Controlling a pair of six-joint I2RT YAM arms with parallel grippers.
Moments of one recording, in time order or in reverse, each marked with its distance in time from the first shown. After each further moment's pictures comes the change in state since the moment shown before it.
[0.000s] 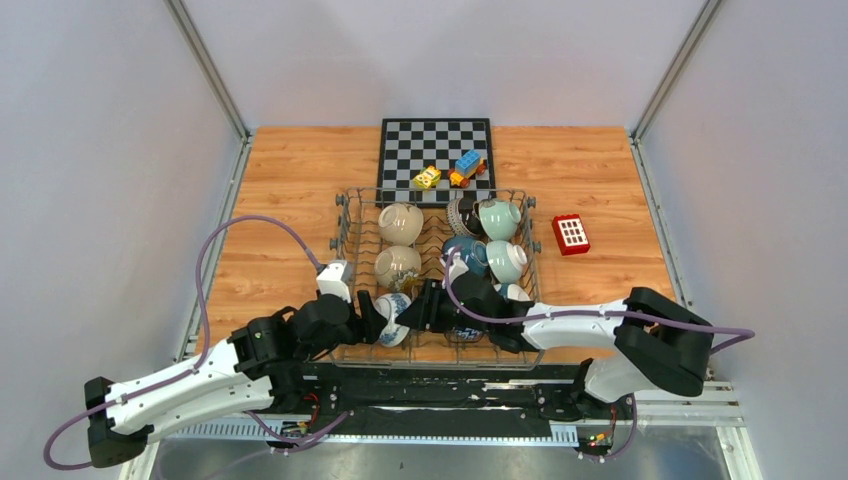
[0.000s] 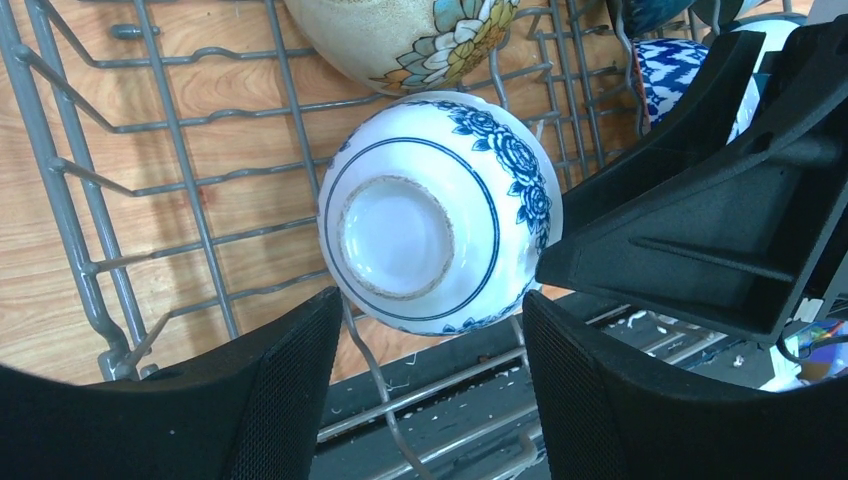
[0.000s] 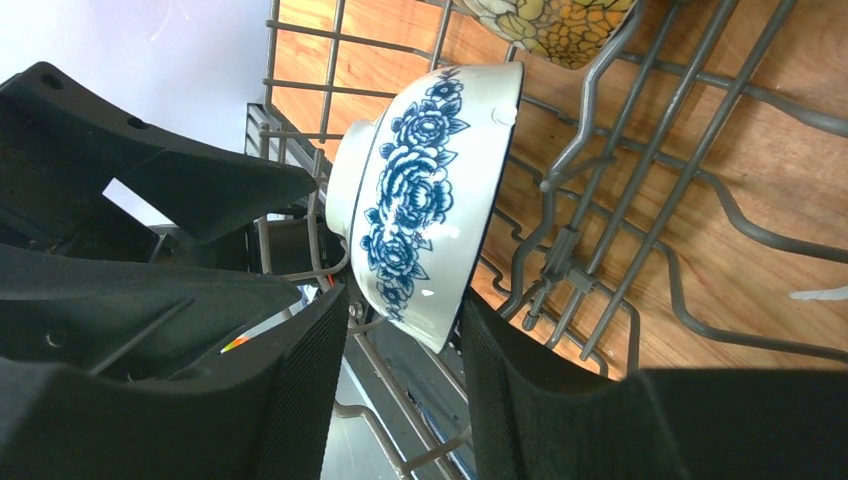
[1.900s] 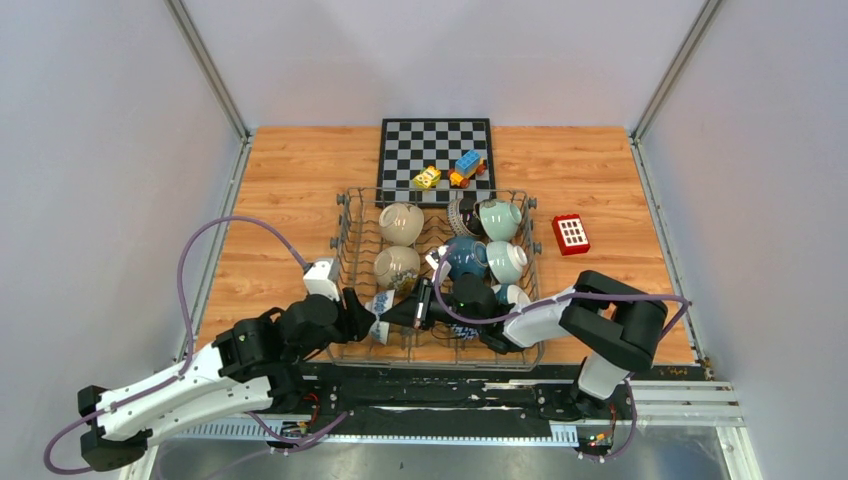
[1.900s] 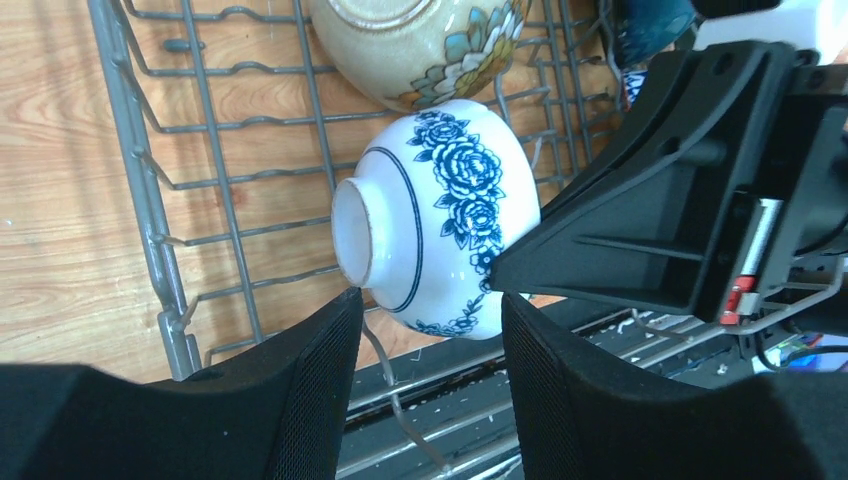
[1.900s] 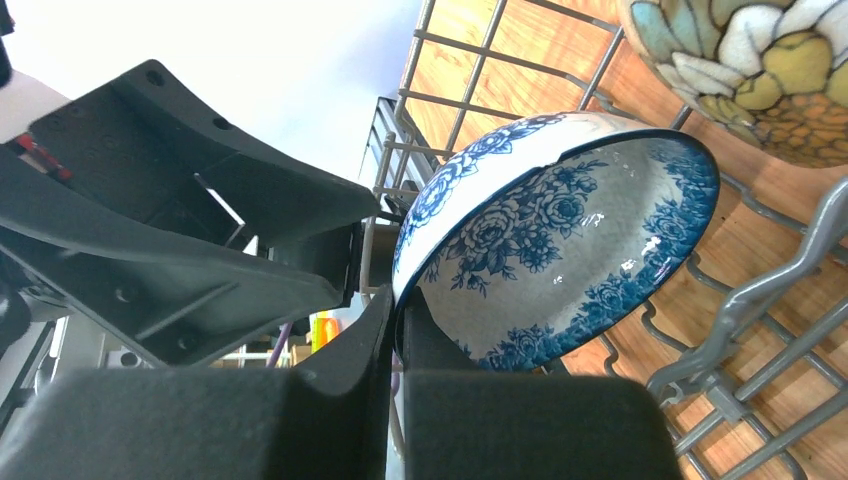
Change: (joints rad) left arm 0.000 -0.064 0.034 -0.090 -0.034 -0.015; right arm -0.020 0.241 -0.024 0.532 -0.163 0.077
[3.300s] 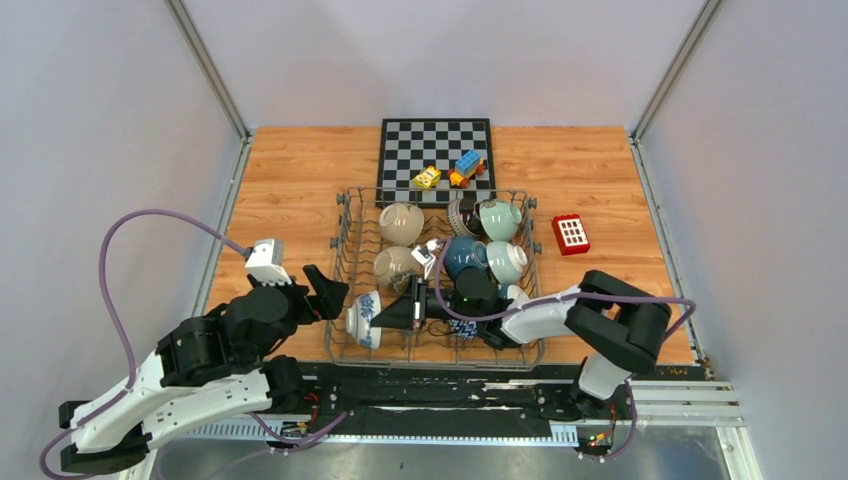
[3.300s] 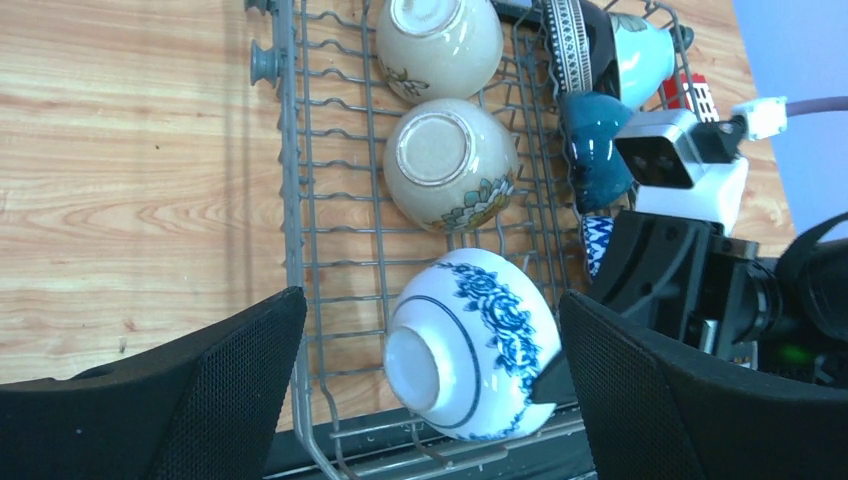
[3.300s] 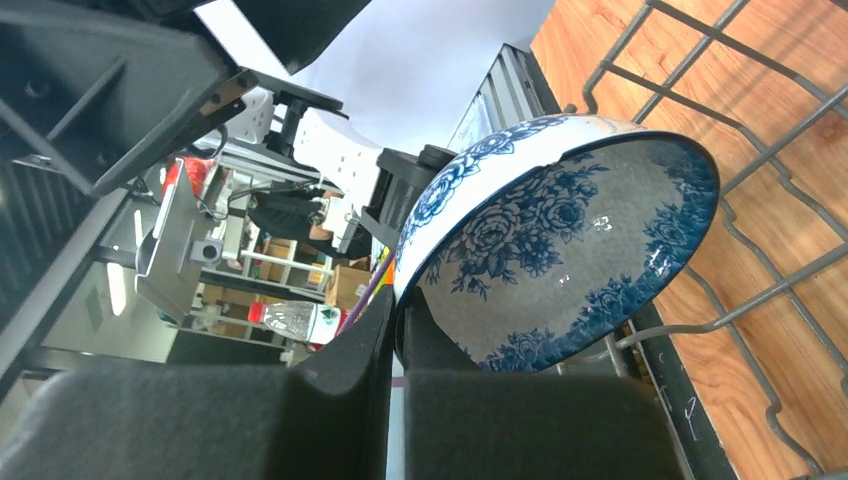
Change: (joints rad) left arm 0.000 -0.075 0.309 -0.238 -0.236 0.031; right arm -0.006 0.013 0.051 0.148 -0.212 0.023
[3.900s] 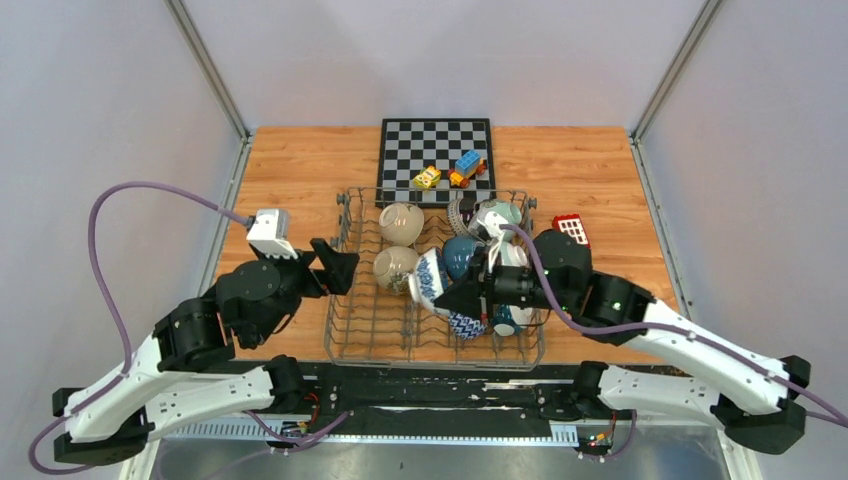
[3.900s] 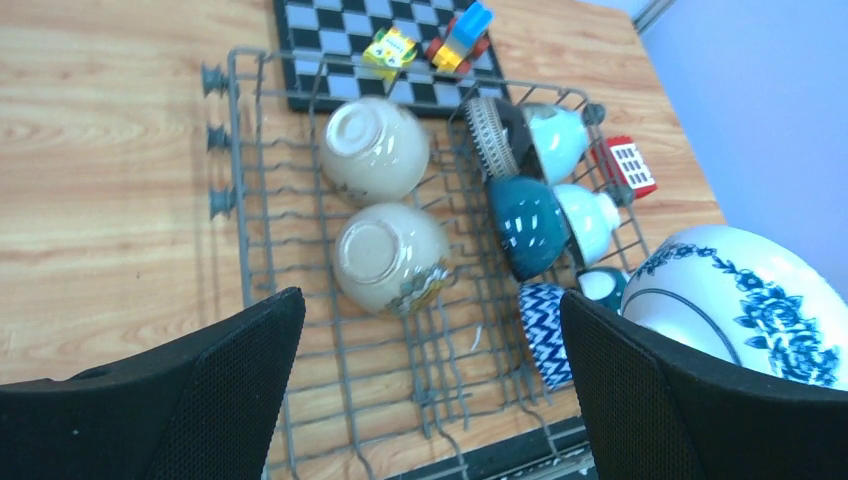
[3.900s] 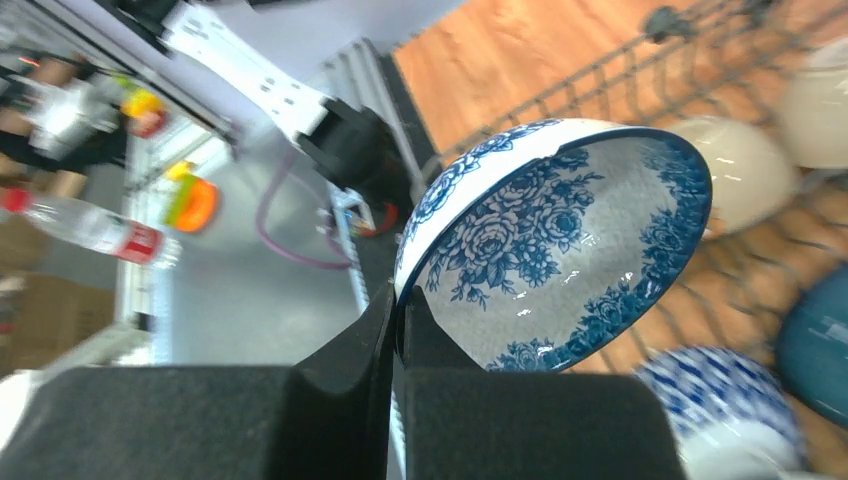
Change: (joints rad) left arm 0.000 0.140 0.153 0.159 -0.030 0.178; right arm 0.003 -0.762 0.386 -1.370 0.131 -0.733
